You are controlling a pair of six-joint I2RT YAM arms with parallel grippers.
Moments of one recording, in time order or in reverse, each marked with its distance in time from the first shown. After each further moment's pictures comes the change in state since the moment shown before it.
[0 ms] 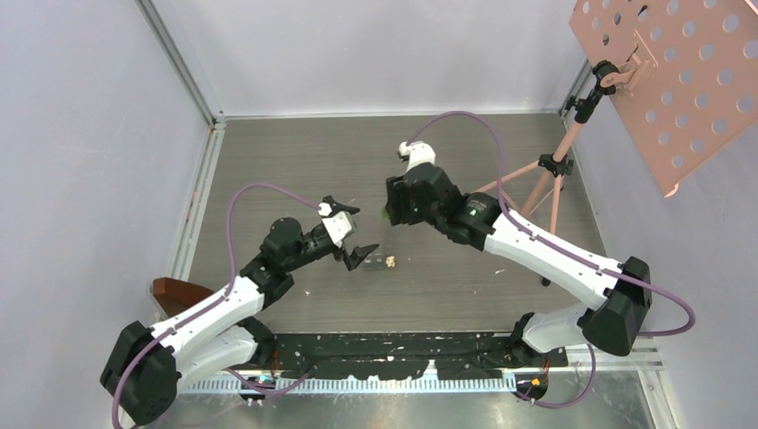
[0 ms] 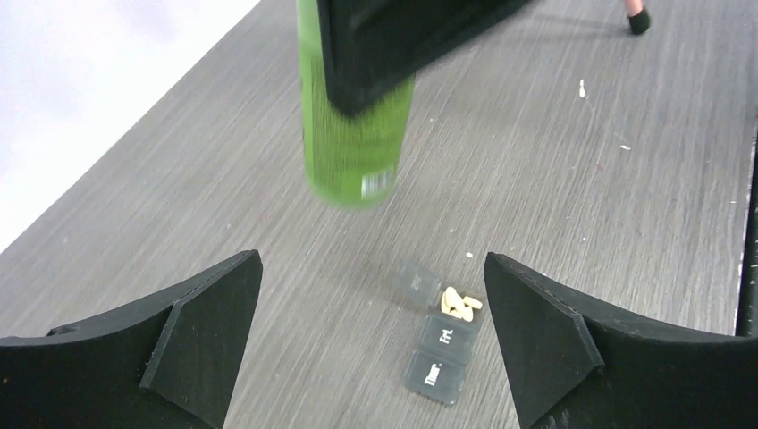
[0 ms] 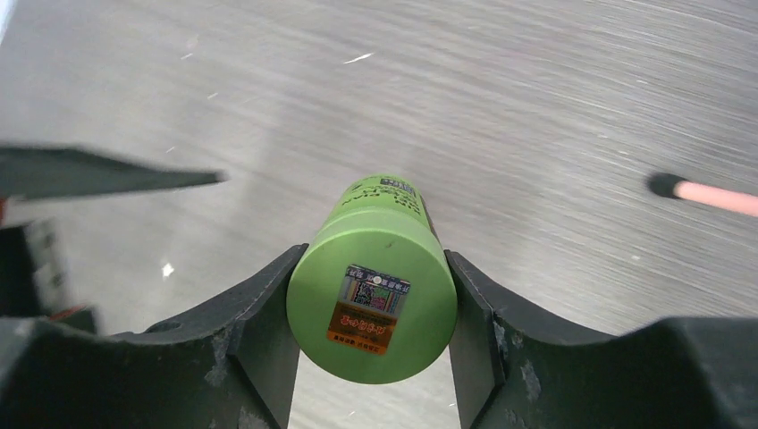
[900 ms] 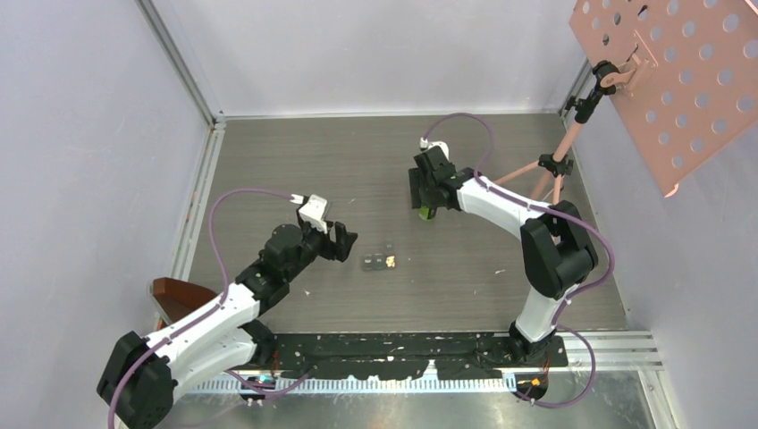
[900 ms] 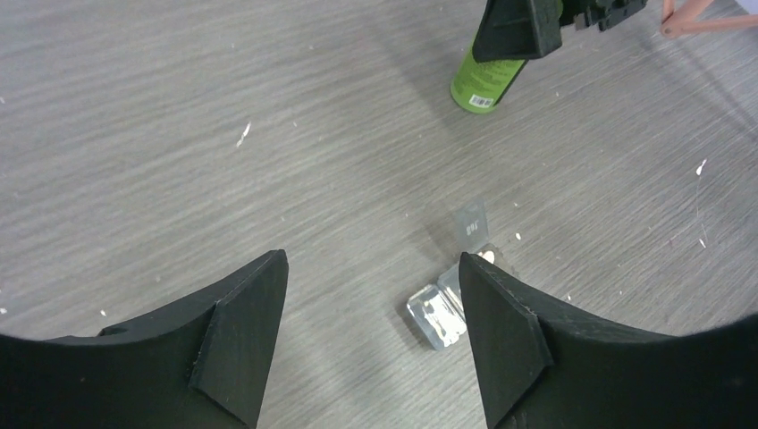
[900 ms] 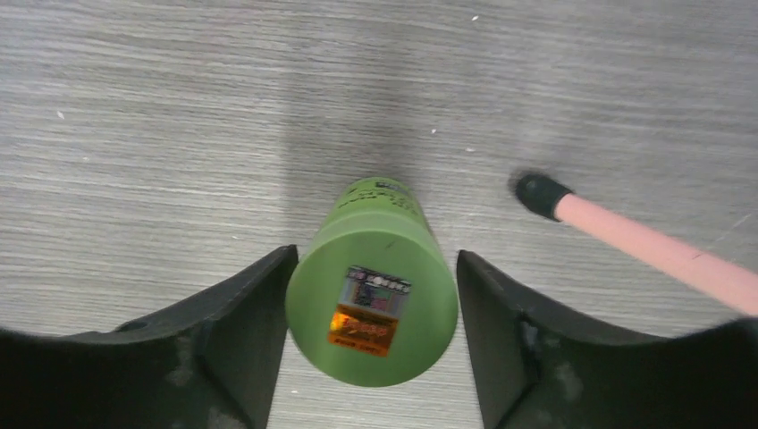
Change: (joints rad) left arm 0.006 -0.069 -0.057 -0.167 -0.467 -0.450; right arm -0.391 0.396 -0.027 0.111 -0.043 -0.069
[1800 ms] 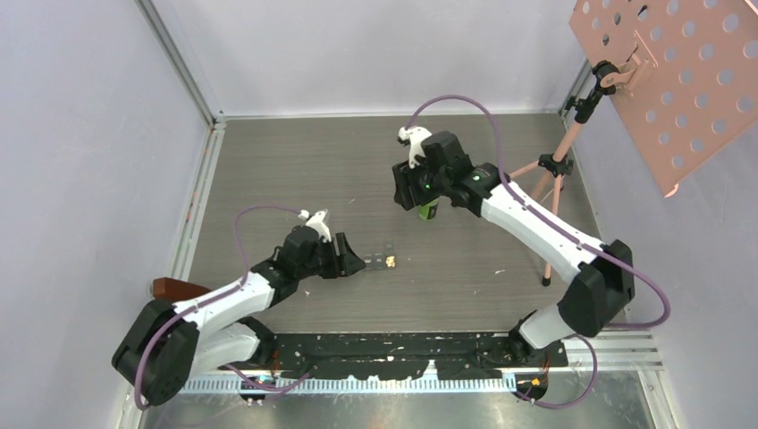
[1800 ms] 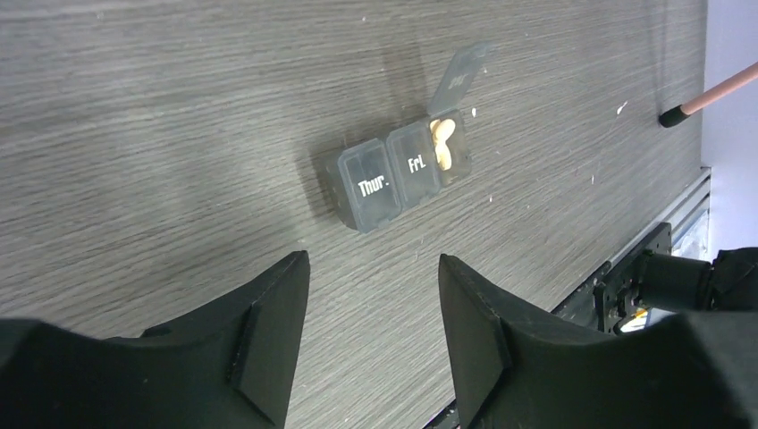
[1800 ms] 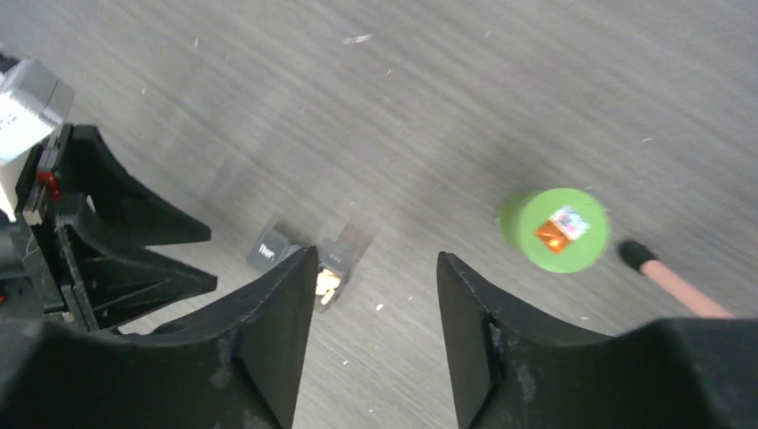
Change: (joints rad) left arm 0.034 0.191 -0.030 -0.135 0.226 -0.504; right arm 0.078 -0.297 0.101 -0.129 -0.345 -0.225
